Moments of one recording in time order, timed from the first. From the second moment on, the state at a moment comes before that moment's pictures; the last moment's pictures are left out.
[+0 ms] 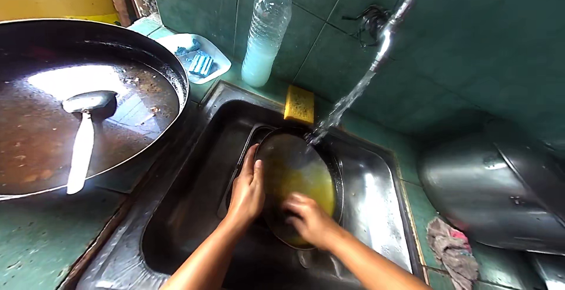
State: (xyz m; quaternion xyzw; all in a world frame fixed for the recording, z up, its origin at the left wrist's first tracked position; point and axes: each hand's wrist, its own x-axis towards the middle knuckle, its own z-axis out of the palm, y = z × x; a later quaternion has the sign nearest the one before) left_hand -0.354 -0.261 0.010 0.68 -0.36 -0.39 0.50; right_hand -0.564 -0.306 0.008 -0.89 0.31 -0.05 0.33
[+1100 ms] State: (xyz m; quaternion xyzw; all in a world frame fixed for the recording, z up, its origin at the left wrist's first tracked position) left_hand -0.357 -0.259 0.010 0.68 -0.37 -0.39 0.50; right_hand -0.494 -0.368 0.021 -0.80 0.52 -0.14 0.26
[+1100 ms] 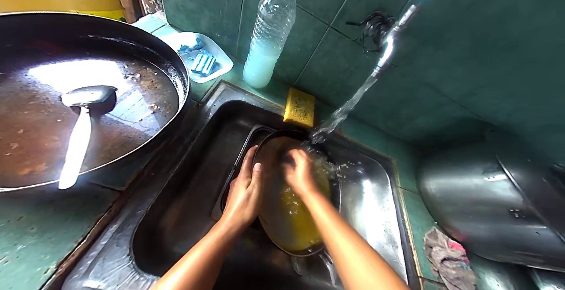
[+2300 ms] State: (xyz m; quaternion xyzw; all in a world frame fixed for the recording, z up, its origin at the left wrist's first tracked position) left_hand -0.360 -0.259 0.018 0.71 -0.37 -0.36 0.47; right_hand -0.441 -0.384 0.017 -0.77 0.45 -0.32 0.32
